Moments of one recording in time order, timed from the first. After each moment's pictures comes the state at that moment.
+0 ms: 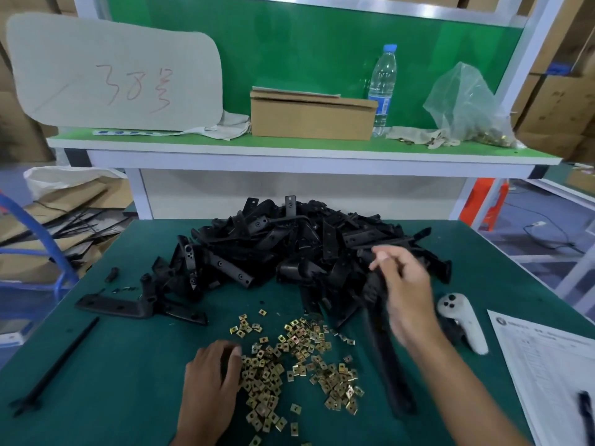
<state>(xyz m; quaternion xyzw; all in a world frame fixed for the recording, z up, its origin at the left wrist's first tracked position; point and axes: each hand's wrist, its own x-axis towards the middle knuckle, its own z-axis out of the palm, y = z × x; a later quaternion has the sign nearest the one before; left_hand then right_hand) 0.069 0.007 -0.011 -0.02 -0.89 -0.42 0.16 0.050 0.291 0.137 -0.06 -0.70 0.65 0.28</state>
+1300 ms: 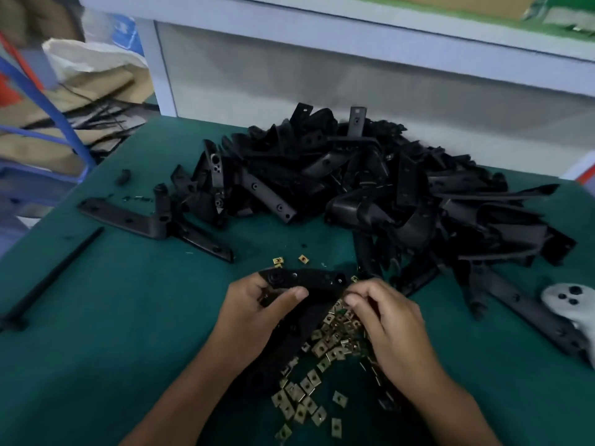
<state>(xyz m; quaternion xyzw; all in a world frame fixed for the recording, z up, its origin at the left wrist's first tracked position) 0.027 0.018 -0.002 -0.09 -0.71 -0.70 0.05 0.032 0.235 0.005 0.13 -0.91 0.39 0.09</state>
